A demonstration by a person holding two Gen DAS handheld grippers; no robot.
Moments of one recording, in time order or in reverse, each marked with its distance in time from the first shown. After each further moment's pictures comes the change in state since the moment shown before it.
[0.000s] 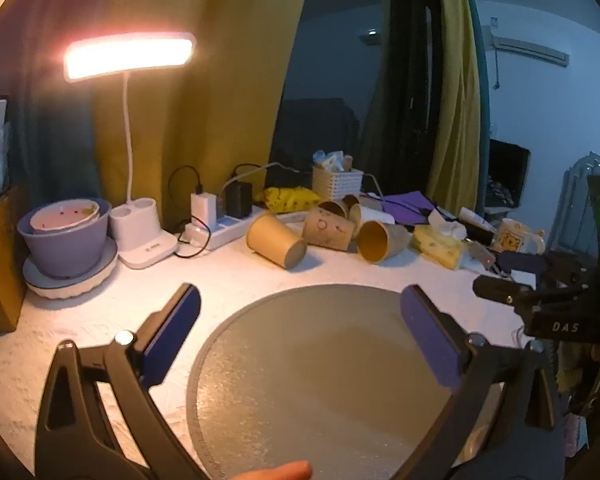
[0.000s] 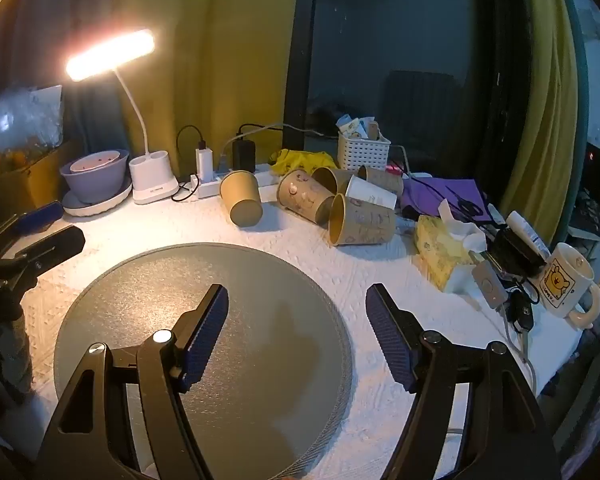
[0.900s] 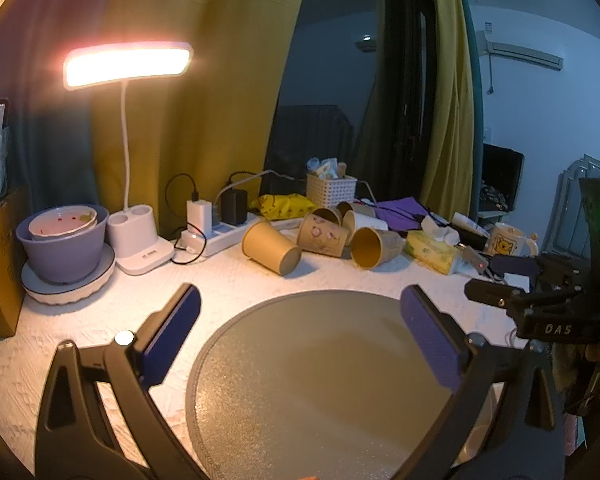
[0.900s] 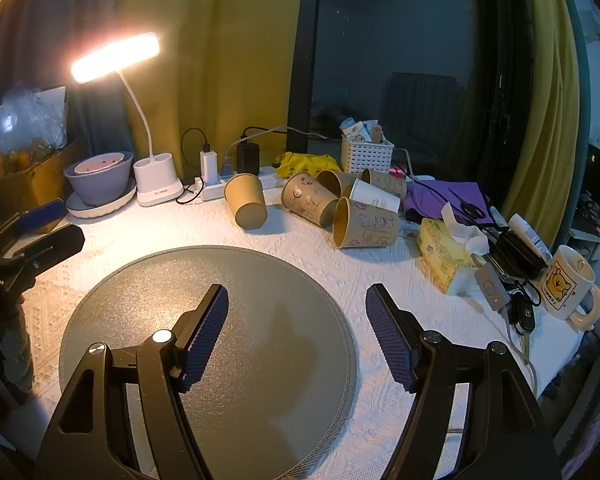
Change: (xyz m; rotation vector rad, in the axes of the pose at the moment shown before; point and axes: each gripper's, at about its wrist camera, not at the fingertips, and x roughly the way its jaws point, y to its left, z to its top) left arm -0.012 -0.001 0.002 -0.014 -0.048 -0.024; right arm -0.003 0.000 0.002 0.000 -0.002 0.000
